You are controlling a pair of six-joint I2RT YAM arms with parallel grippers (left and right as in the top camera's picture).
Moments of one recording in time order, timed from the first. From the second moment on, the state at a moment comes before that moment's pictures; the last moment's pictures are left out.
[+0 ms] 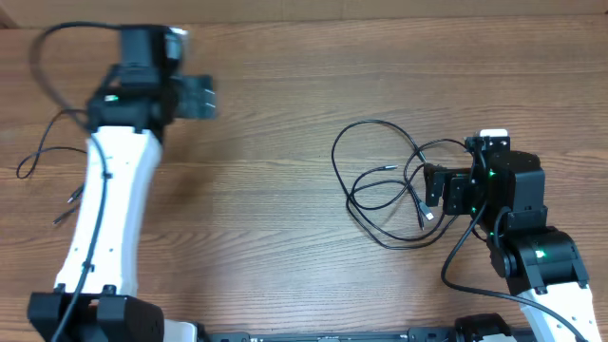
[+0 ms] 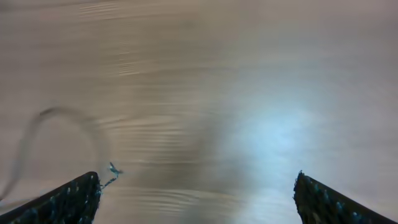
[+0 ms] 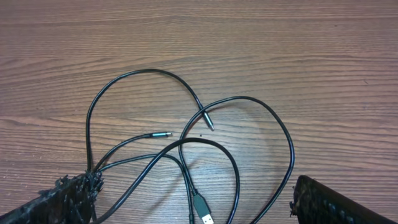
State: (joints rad) left arm -0.07 1.60 1.56 -0.87 -0.11 0.04; right arm 0.12 0.90 0.83 -0.68 0.02 0.10
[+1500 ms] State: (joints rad) left arm -0.84 1.89 1.56 -0.81 0.24 0.35; right arm 0.12 0.74 0.92 -0.71 0.28 0.10
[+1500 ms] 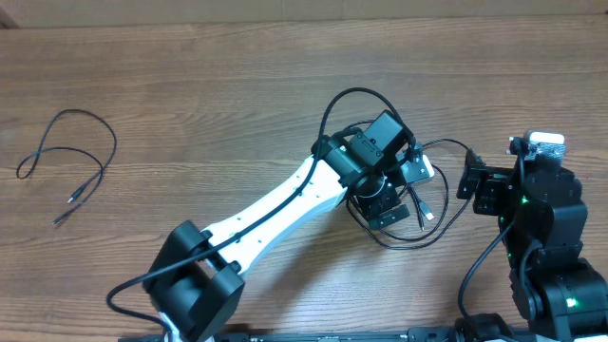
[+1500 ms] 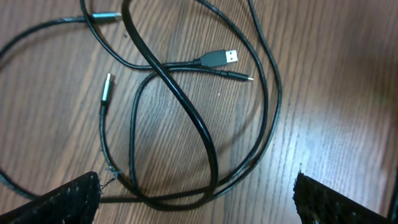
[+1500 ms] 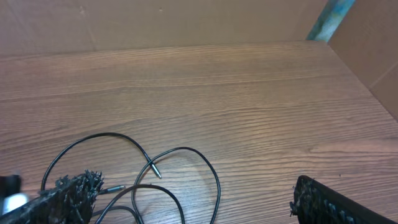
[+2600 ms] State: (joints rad) left arm -0.84 2.05 1.58 -0.69 0.12 0.24; right arm 0.12 0.74 0.92 -0.72 0.28 0.10
